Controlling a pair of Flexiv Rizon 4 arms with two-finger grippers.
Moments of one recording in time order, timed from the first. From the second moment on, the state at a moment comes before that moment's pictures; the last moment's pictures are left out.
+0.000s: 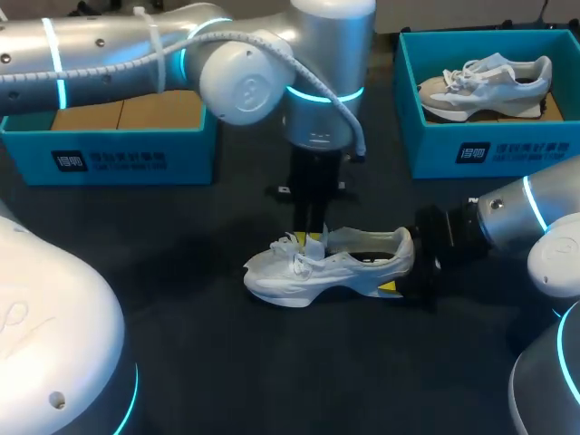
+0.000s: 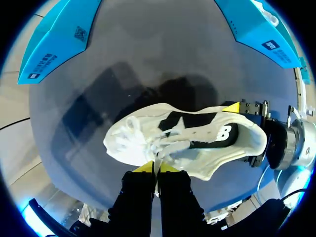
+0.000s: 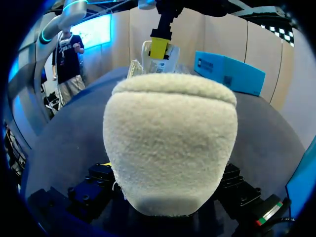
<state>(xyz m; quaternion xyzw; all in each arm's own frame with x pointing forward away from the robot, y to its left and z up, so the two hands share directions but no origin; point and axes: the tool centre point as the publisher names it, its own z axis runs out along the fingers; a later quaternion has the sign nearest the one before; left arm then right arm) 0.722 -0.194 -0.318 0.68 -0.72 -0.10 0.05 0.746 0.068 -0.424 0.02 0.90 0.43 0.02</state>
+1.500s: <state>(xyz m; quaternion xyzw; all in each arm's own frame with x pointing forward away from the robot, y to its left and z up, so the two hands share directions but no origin) 0.712 -0.093 -0.383 0.74 -0.66 -0.08 0.05 0.746 0.070 -0.423 0.02 0.90 0.43 0.02</state>
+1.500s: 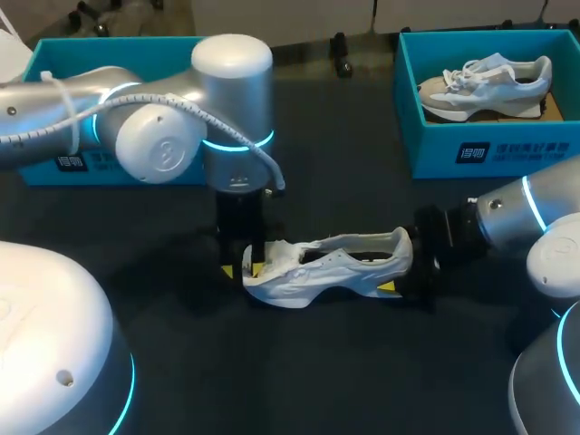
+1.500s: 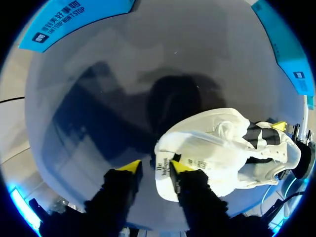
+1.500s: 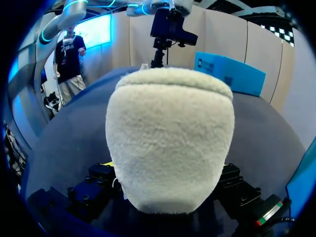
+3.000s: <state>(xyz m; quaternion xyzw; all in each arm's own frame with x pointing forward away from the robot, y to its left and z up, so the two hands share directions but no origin) 0.757 -0.144 -0.215 0.31 -0.95 0.02 0.00 0.746 0.069 -0.424 0.02 0.90 0.43 0.02</state>
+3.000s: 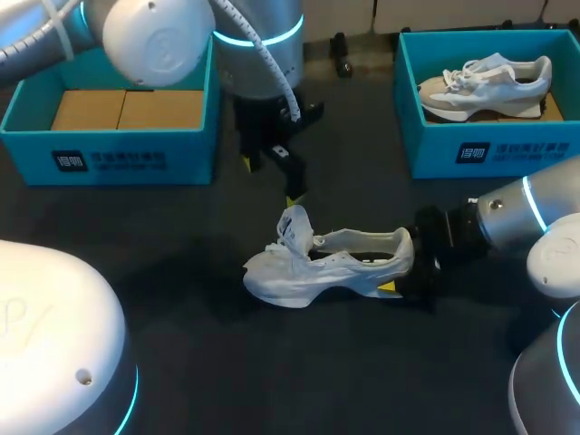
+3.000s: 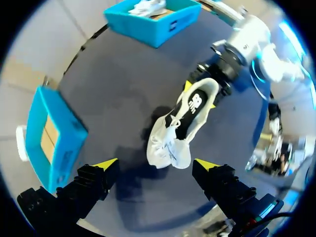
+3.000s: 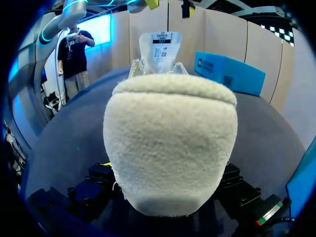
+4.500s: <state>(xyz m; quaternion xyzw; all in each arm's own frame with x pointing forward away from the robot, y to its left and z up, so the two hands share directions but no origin) 0.747 -0.202 -0.233 0.03 -1.00 0.08 0.02 0.746 0.069 -0.424 0.02 0.90 0.43 0.02</state>
